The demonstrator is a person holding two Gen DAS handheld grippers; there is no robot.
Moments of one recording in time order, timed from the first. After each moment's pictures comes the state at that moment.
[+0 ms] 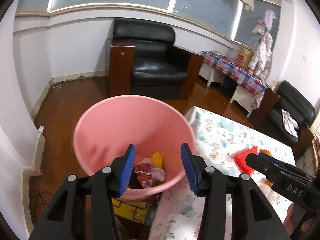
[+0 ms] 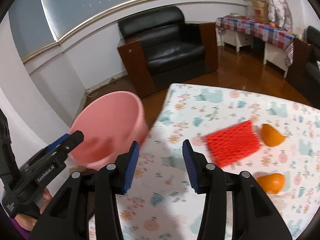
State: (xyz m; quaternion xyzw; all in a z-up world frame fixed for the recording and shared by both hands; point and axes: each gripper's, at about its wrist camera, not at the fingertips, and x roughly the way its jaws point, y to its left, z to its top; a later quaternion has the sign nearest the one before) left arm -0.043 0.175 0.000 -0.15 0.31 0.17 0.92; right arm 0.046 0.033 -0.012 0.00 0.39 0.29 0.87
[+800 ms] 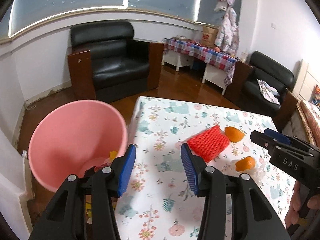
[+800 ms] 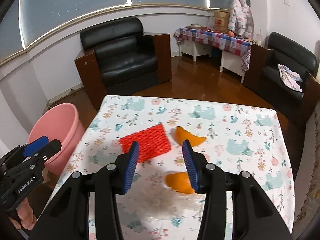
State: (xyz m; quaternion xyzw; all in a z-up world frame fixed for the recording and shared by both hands) left arm 0.010 0.078 0.006 -0.08 0.34 0.07 0.94; right arm 0.063 -0.069 -0.004 -0.03 0.36 0.16 0.92
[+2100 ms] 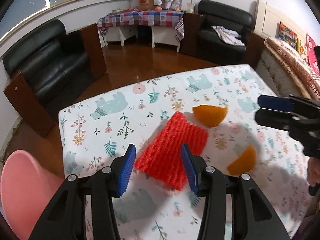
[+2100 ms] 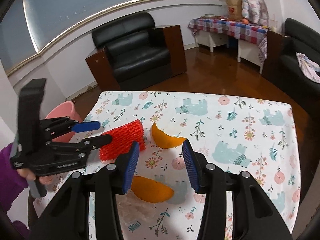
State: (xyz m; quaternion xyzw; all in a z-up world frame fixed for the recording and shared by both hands) left arm 0.145 0.015 -0.051 0.06 0.44 -0.11 0.89; right arm 0.118 -0.134 -0.032 0.01 0.39 0.25 0.89
